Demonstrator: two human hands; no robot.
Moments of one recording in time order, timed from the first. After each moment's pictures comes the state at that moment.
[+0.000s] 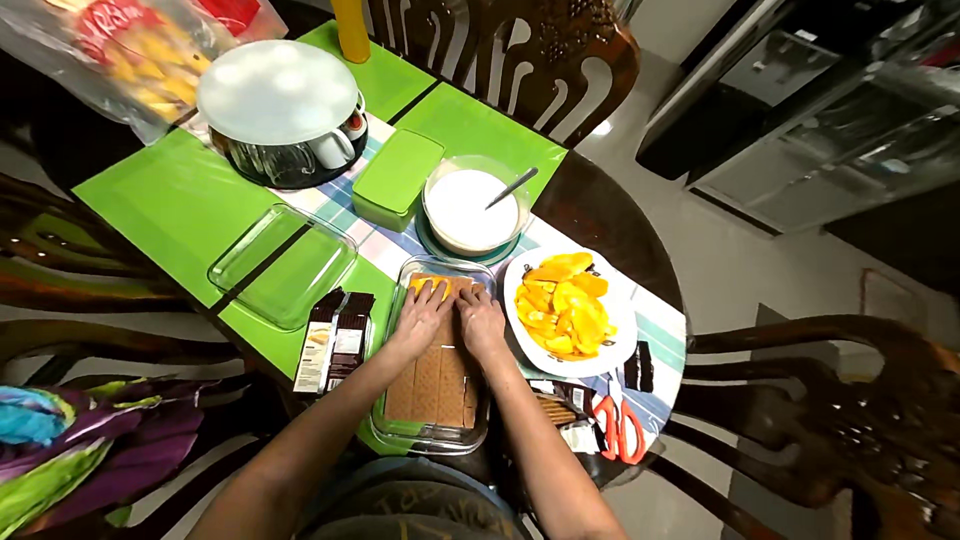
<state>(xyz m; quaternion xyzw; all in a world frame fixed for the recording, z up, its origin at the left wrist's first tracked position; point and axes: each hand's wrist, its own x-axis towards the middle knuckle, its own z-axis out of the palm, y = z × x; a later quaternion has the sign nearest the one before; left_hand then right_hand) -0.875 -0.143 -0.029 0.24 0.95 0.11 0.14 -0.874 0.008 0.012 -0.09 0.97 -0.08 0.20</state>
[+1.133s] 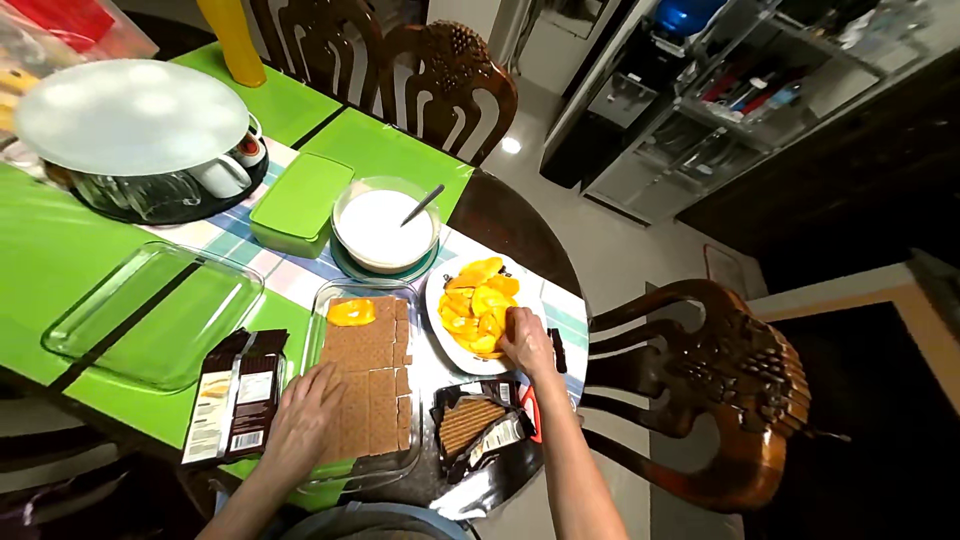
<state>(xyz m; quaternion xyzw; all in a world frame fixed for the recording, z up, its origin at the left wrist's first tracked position) -0.765 -0.199 -0.027 0.25 0.95 0.17 -0.05 -0.822 0.227 0.039 0.12 0.98 -0.15 0.08</state>
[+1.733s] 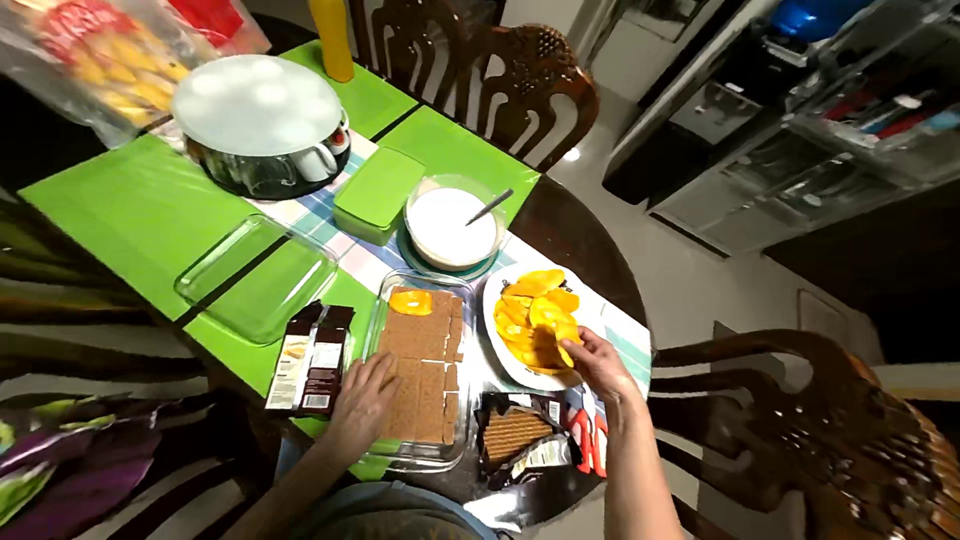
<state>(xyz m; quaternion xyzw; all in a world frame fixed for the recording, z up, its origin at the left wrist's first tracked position) -0.749 -0.200 -0.023 0.24 0.94 0.22 -0.04 -0.818 0.226 0.064 0.13 0.73 -0.67 0.10</state>
